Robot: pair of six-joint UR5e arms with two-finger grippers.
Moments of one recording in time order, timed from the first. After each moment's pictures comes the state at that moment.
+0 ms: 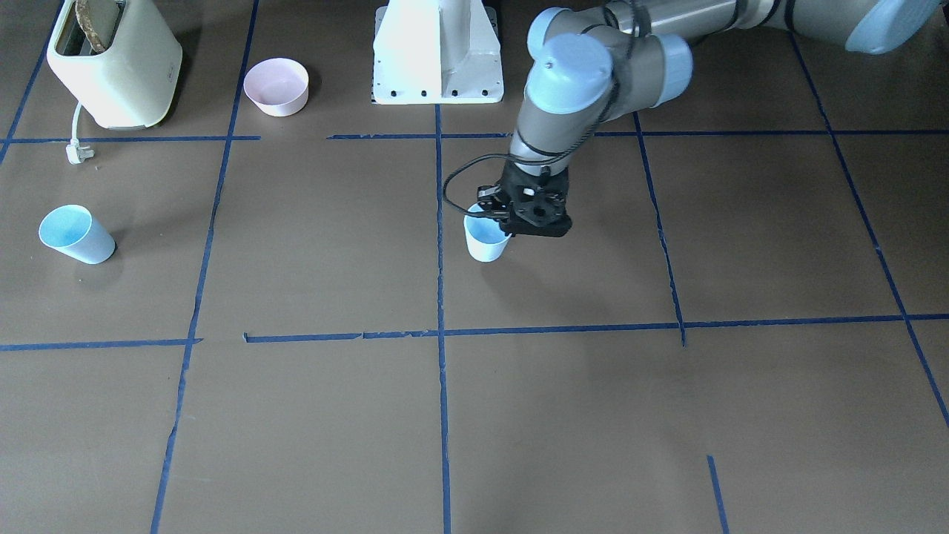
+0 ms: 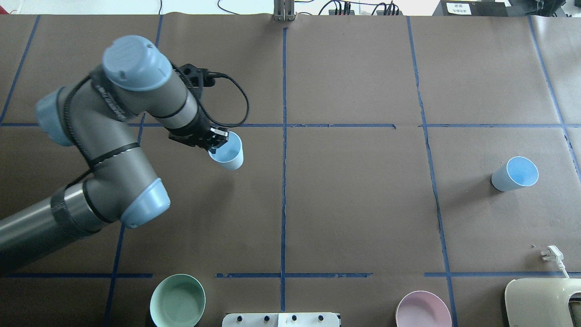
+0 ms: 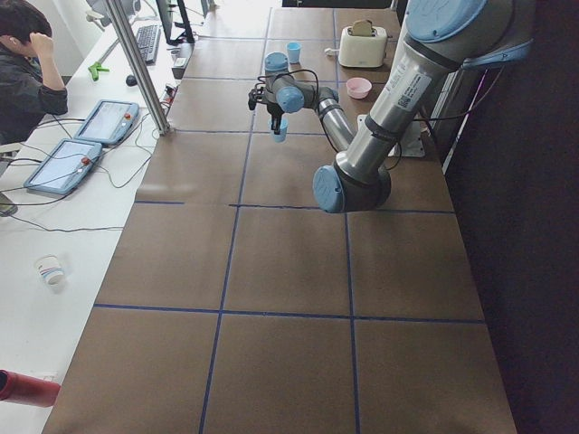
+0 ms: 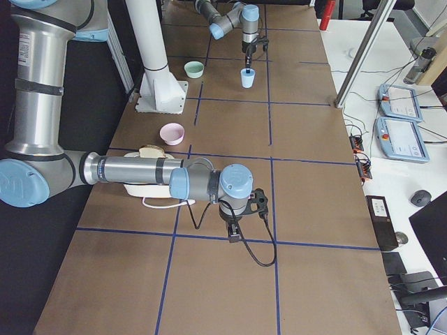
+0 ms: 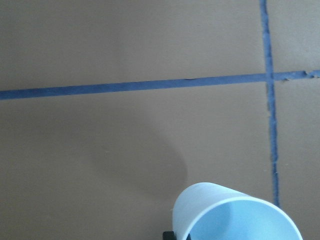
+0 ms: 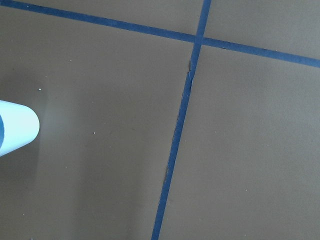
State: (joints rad) left arm -0.59 -2.32 -1.60 -1.63 -1.95 -1.12; right arm 1.55 -1.74 1.75 -1.61 2.38 -0.21
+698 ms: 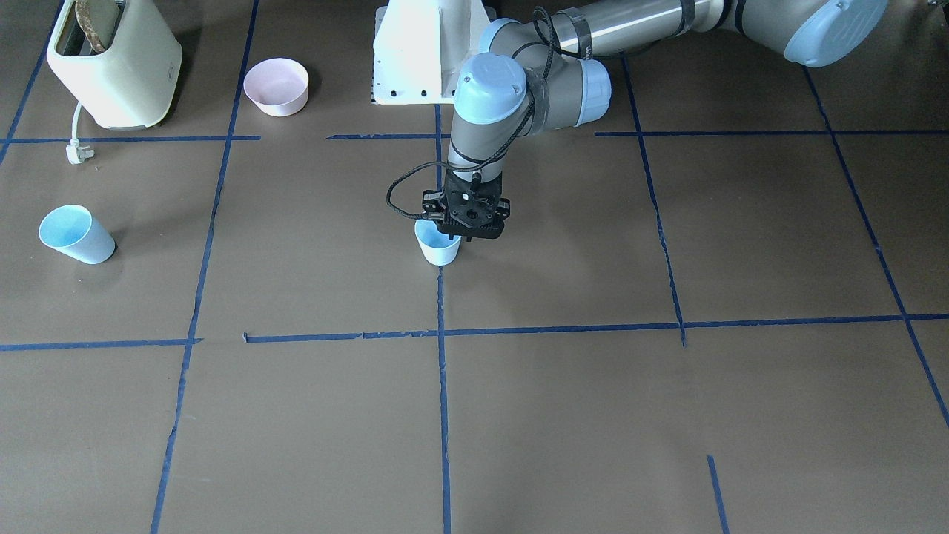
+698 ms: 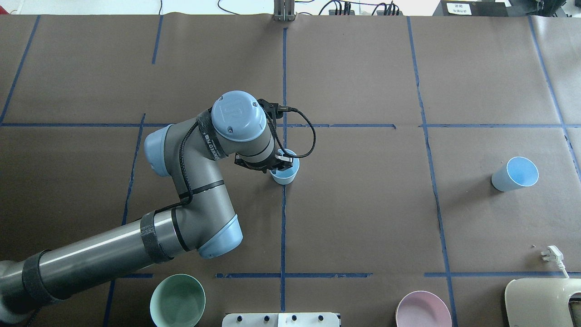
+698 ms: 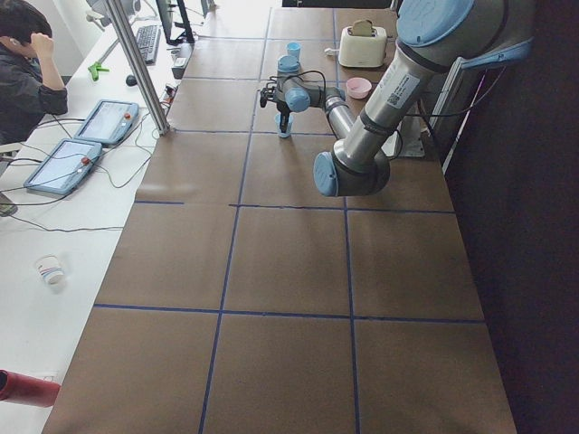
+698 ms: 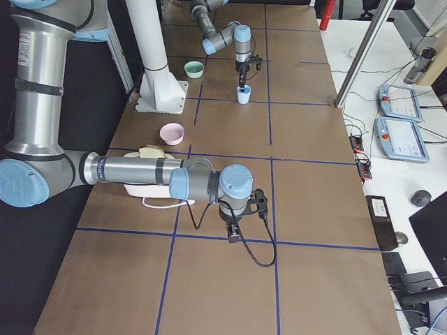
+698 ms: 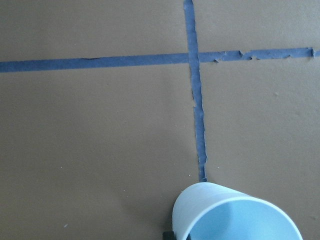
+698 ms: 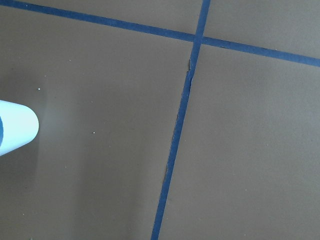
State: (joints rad) left arm -0.51 -2.37 -1.49 -1.72 -1.88 -1.15; right arm 1.55 -1.74 1.74 -1.61 2.38 -0.21
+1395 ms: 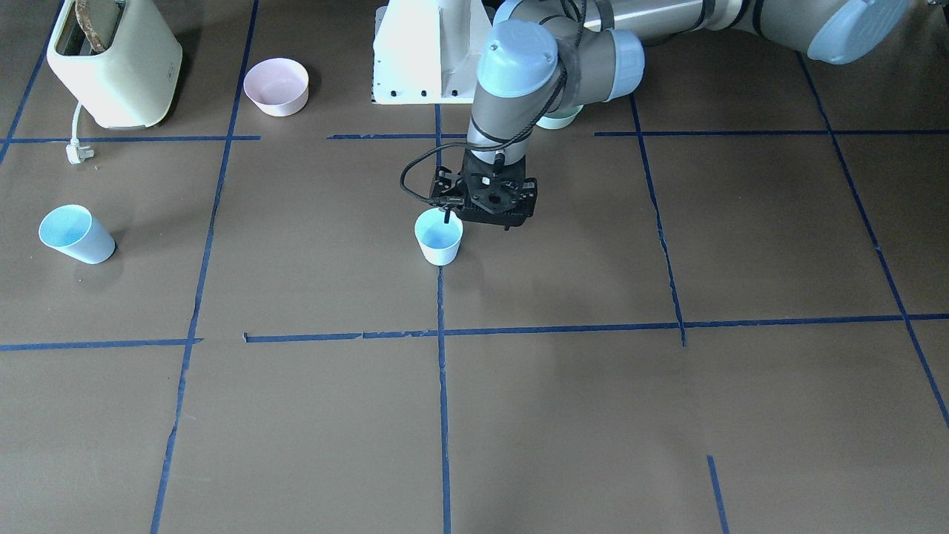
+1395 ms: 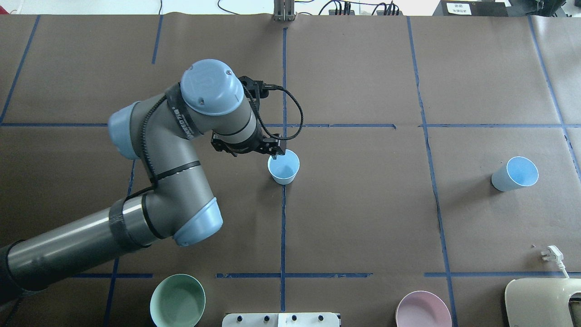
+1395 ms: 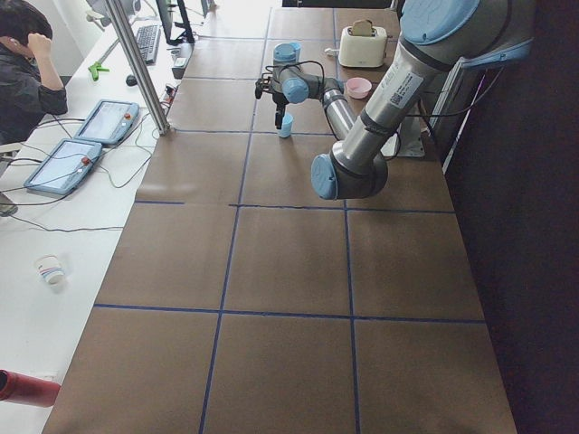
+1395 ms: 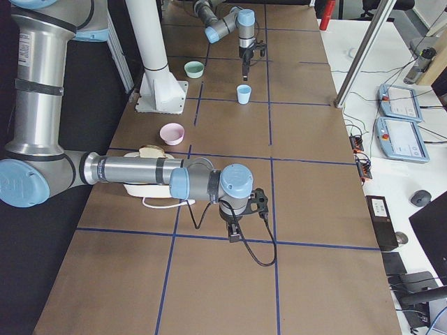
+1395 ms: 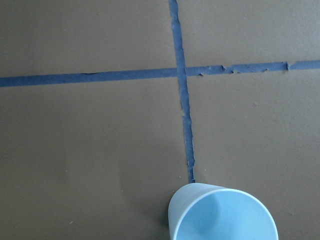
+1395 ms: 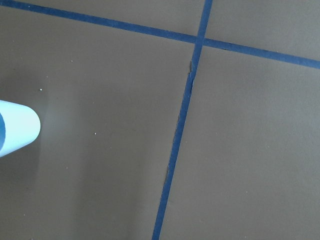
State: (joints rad) left arm -0.61 -2.28 -1.69 -1.59 -1.96 -1.05; right arm 1.55 -1.74 1.75 -1.59 2.39 -0.22
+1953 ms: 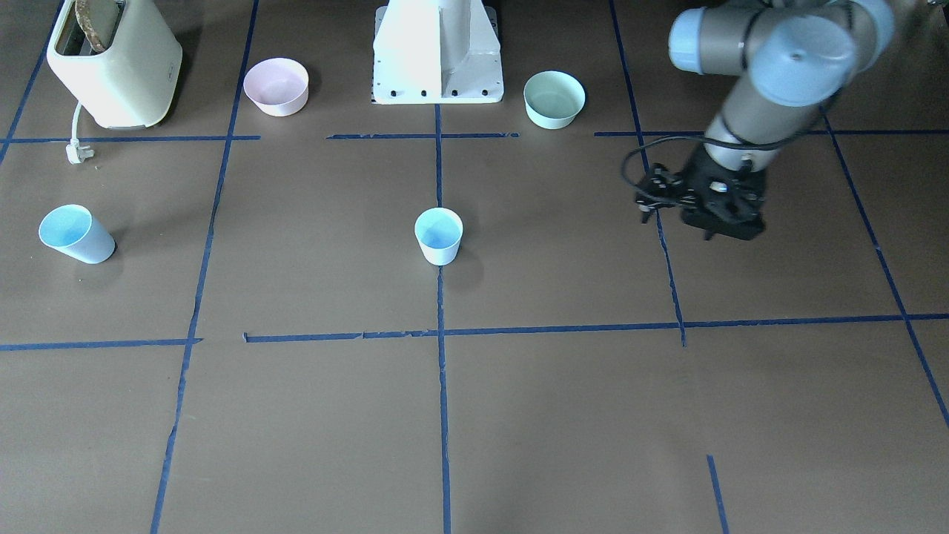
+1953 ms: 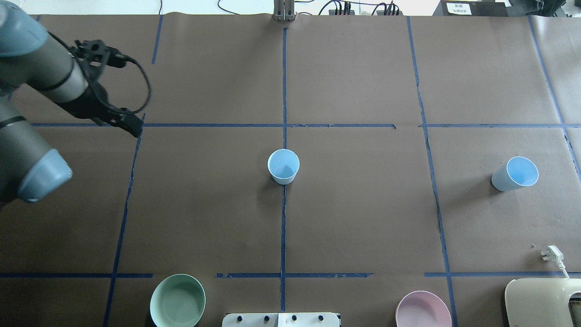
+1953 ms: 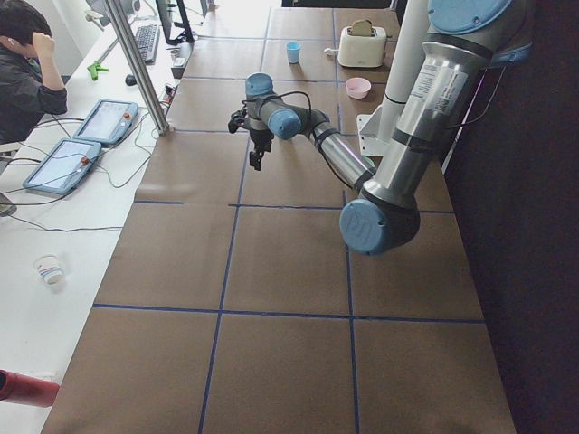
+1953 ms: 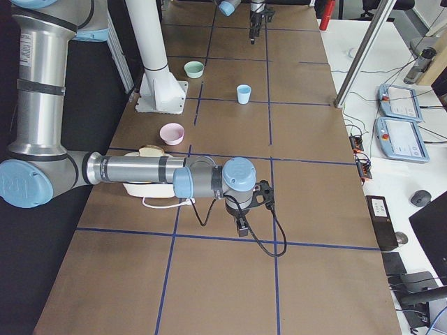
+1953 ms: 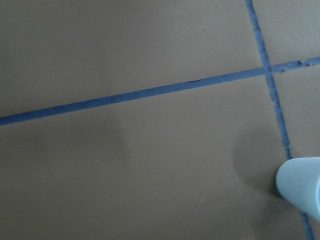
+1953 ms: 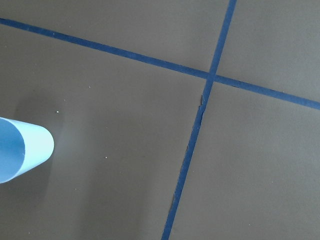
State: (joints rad) left arm -0.98 -1.85 -1.88 -1.57 -2.20 -0.44; right arm 1.54 -1.72 1.74 -1.51 2.40 -0.18
